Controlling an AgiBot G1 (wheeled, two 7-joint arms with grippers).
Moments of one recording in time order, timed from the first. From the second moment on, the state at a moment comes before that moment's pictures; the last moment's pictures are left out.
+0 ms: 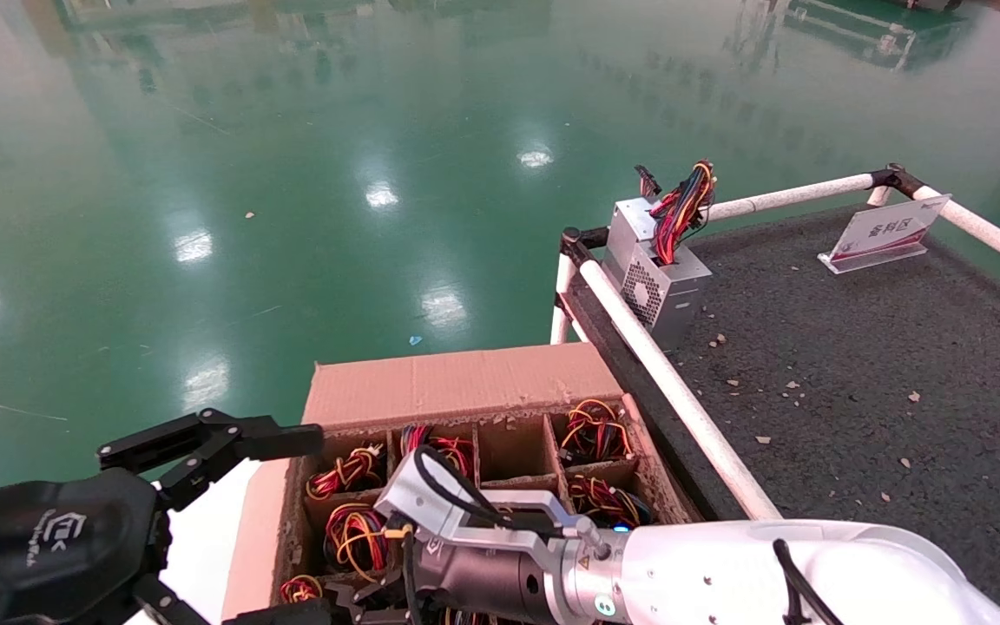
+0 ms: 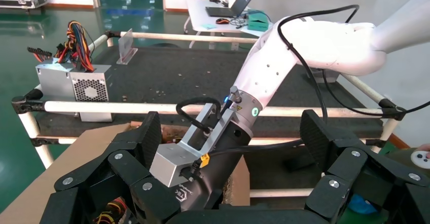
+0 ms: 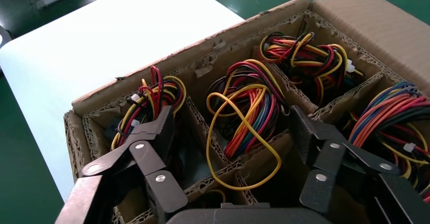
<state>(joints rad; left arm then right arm) -1.08 0.55 0.39 -1.22 0.63 1.42 -0.12 1.22 -1.18 -0.73 1.35 -1.74 -0.93 0.73</state>
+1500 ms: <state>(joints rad) -1.08 0.55 0.39 -1.22 0.63 1.42 -0.12 1.29 -1.13 -0.60 1.35 -1.51 -0.99 1.13</state>
